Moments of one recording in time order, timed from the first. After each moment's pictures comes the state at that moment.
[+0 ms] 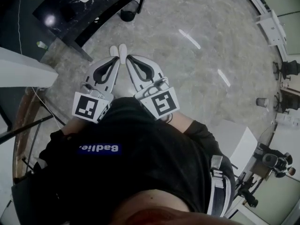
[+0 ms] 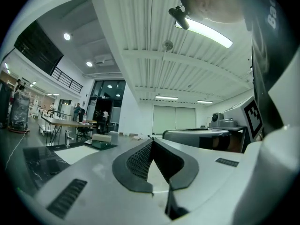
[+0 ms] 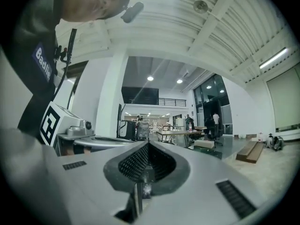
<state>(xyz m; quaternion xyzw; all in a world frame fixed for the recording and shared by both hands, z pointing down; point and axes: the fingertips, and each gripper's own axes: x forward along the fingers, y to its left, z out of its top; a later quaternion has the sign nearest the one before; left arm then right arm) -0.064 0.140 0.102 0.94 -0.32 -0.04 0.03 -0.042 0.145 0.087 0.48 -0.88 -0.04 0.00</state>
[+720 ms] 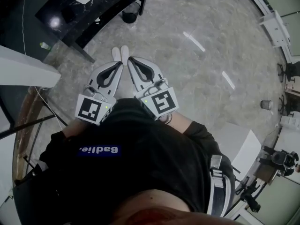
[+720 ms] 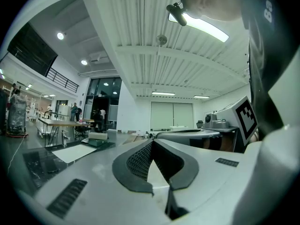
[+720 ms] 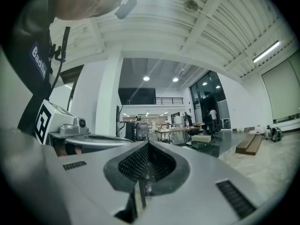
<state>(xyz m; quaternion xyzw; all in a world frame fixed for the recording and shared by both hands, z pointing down) -0.024 0.175 0.108 0.95 -0.31 -0.01 0.02 -0.004 0.166 0.103 0.48 -0.88 -0.01 -0.01</state>
